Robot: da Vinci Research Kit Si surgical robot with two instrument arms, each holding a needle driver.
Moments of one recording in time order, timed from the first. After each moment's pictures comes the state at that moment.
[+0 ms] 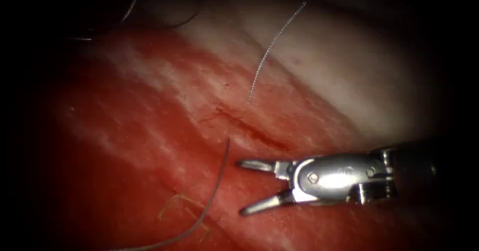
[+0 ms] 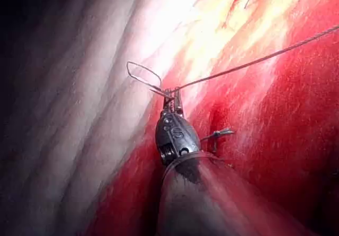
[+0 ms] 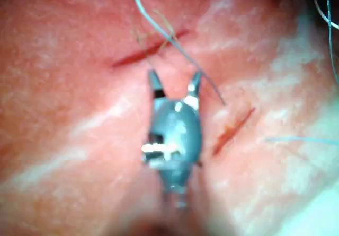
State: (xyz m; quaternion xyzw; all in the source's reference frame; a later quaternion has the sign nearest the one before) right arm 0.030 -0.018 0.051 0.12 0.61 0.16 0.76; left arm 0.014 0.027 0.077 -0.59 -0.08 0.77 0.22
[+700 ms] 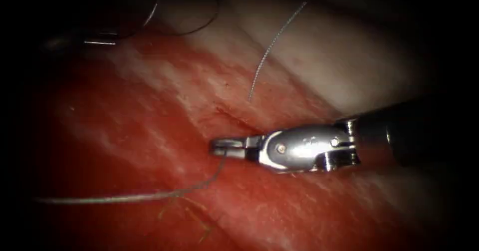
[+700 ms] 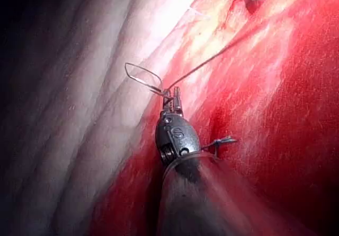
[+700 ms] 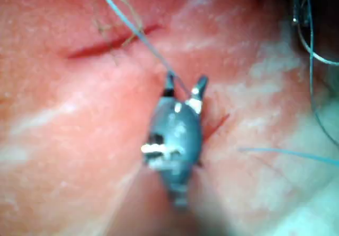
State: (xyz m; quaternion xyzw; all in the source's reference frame) right arm 0.034 -0.017 0.056 0.10 0.60 0.14 0.78; left arm 0.012 0.027 0.080 -0.59 -0.08 0.78 0.22
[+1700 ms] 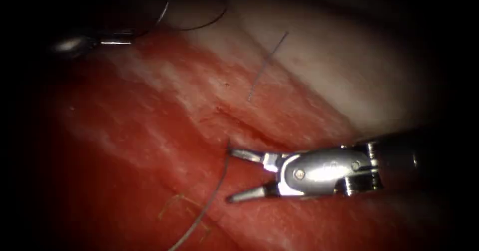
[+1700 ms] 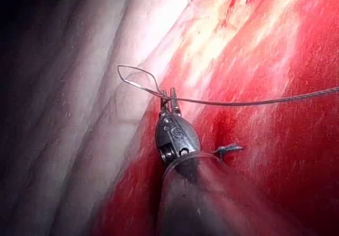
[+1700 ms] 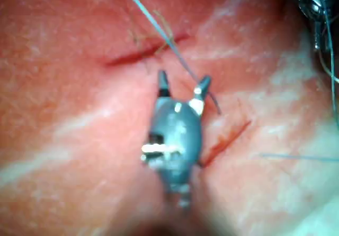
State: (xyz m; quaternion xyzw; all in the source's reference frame) right arm 0.031 -0.019 0.052 0.06 0.61 0.18 0.77; left arm 0.009 0.026 0.083 -0.58 -0.04 0.79 0.22
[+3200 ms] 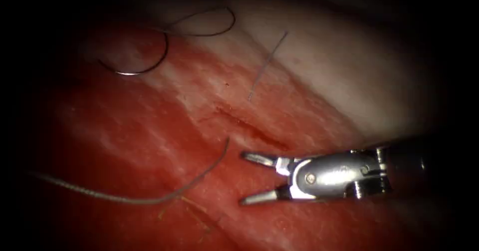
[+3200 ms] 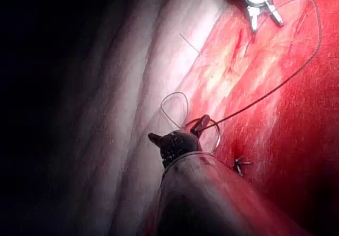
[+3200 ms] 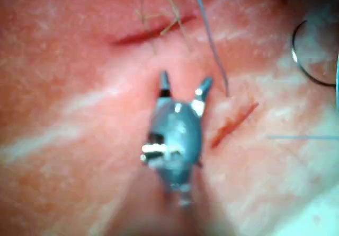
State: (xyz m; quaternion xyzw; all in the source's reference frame) right arm 0.030 -0.020 0.053 0.05 0.60 0.18 0.78; left arm 0.015 0.032 0.064 -0.42 -0.06 0.89 0.16
